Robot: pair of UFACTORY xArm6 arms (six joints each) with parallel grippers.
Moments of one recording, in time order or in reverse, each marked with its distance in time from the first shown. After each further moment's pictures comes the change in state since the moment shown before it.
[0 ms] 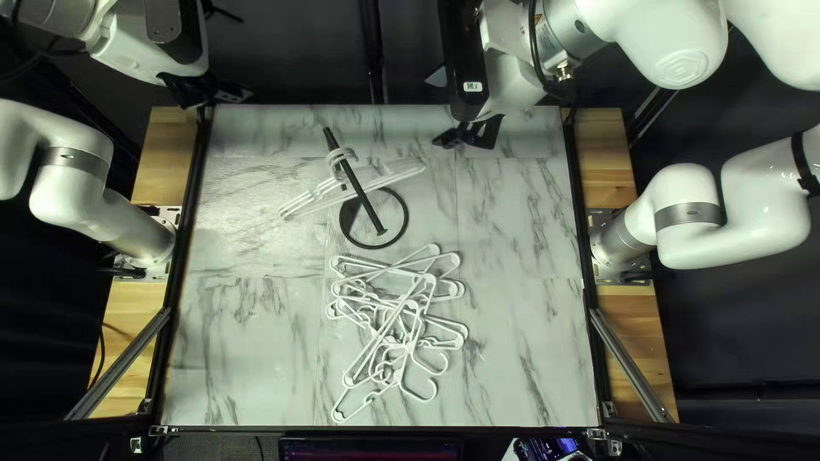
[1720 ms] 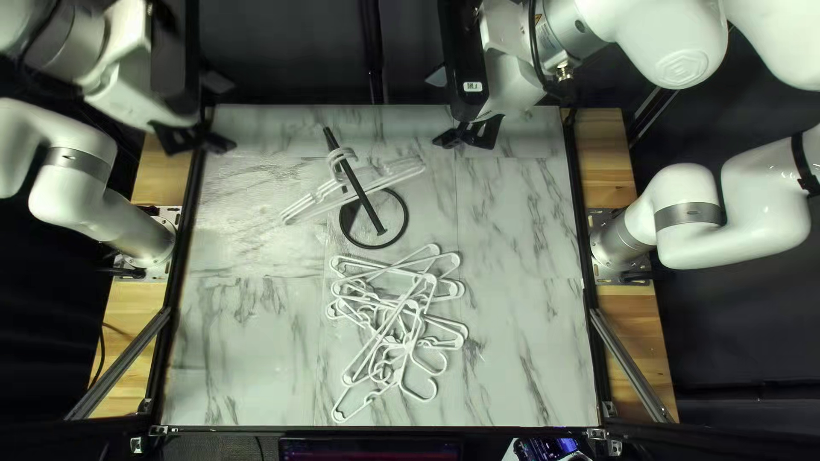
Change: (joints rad) left arm -0.033 -0.008 0.039 -0.156 0.059 -0.063; right arm 0.000 0.000 0.000 0.000 0.000 0.000
